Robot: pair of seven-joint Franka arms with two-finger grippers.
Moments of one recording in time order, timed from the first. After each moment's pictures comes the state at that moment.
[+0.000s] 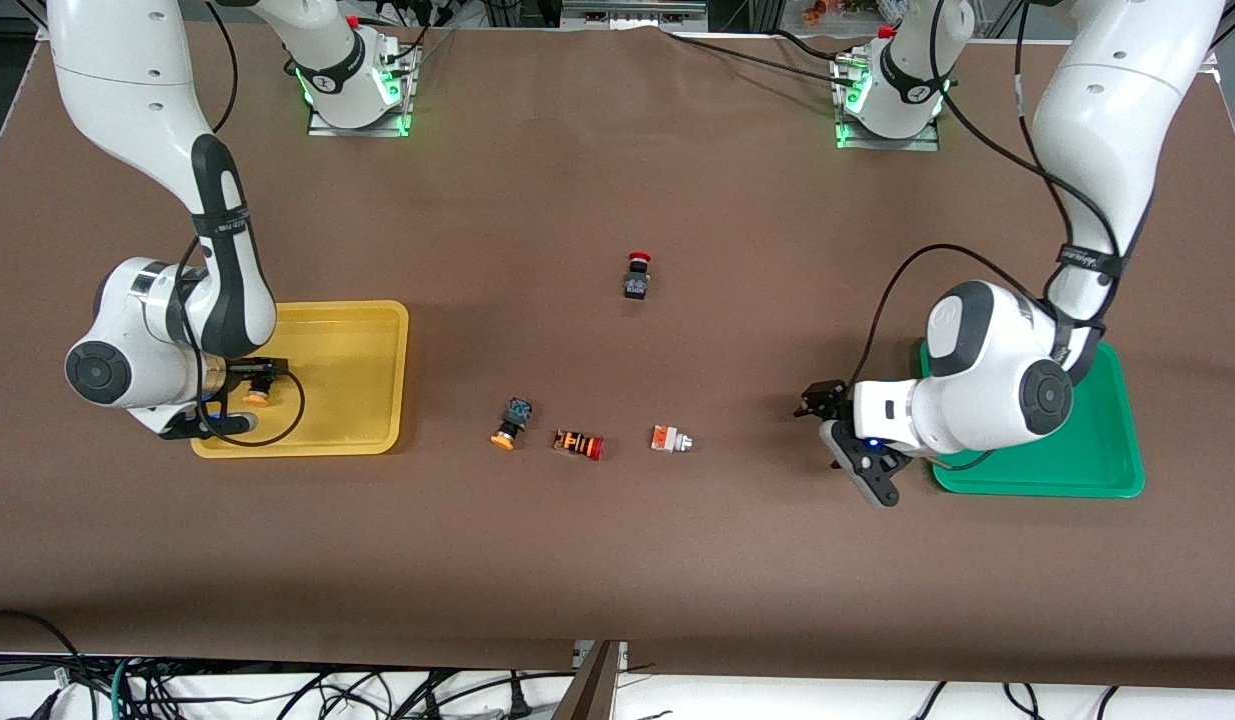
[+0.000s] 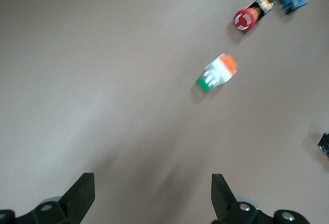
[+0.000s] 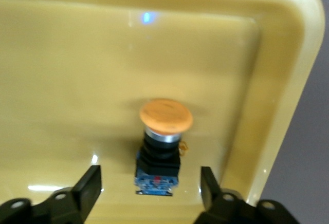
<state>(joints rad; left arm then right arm) 0.14 0.76 -0.49 -1.47 -0.13 2.21 0.76 0.34 0.64 -0.45 -1.77 0.17 2.09 -0.28</state>
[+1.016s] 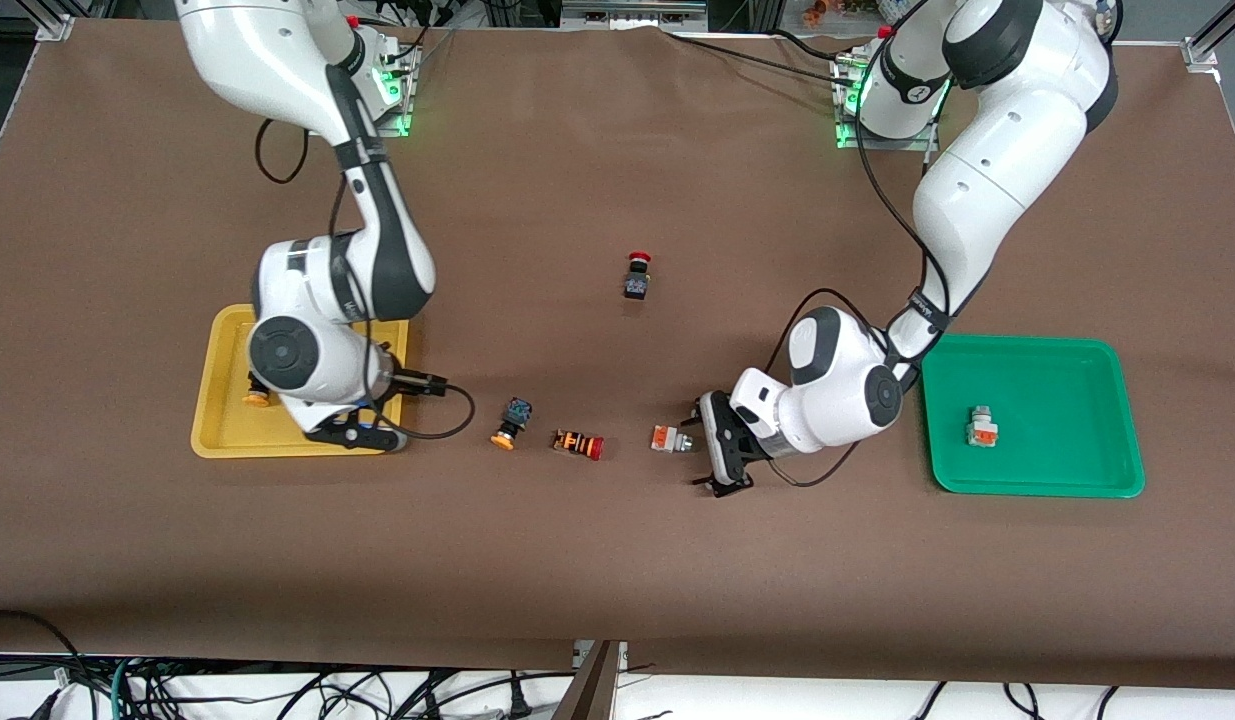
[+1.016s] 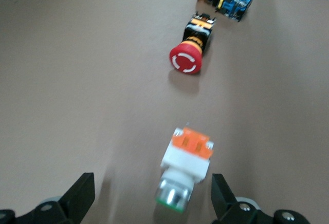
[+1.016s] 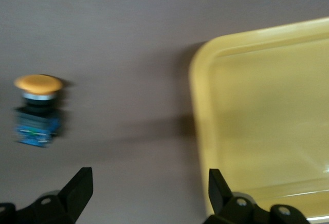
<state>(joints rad) 0.02 1.05 -0.60 -1.41 -0.16 2.62 1.23 0.68 0.63 -0.40 -1.58 0.34 2.02 0.34</state>
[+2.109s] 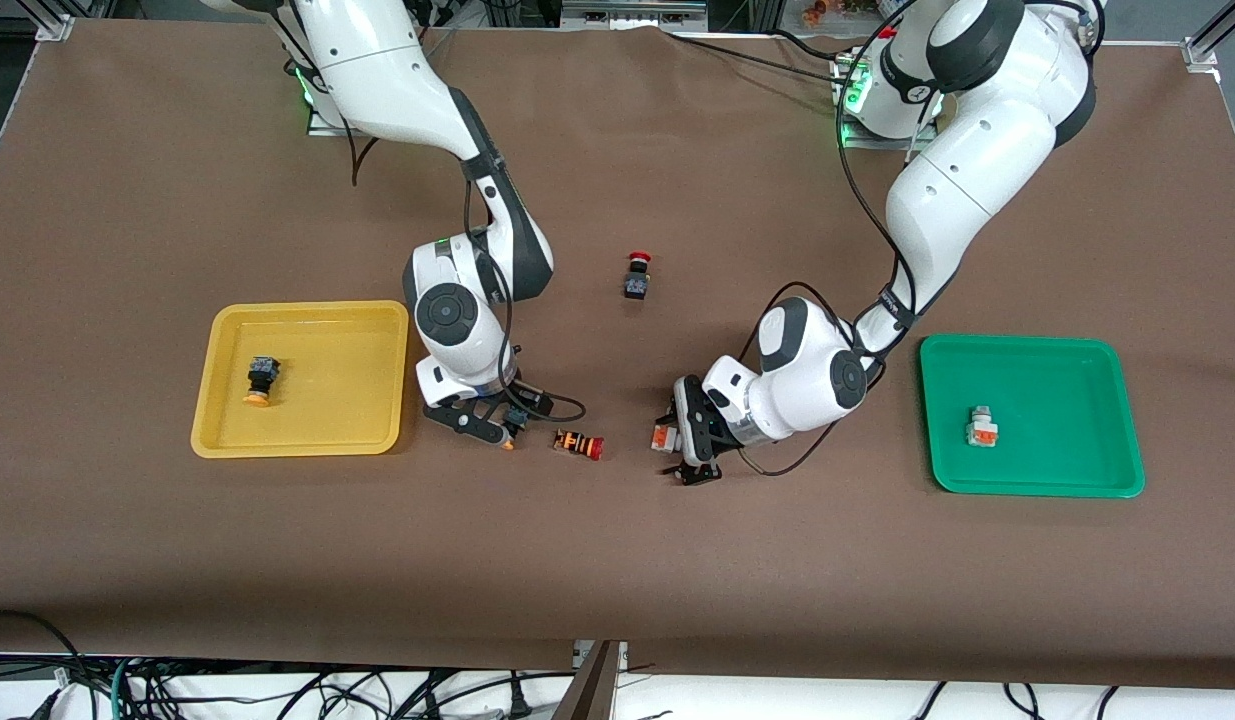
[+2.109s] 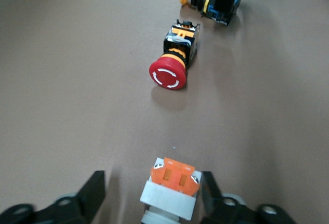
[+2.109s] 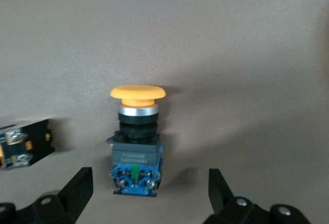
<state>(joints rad) -0.02 1.07 -0.60 -1.43 -0.16 2.71 1.31 0.83 0.81 -0.36 -1.58 0.37 2.39 0.68</state>
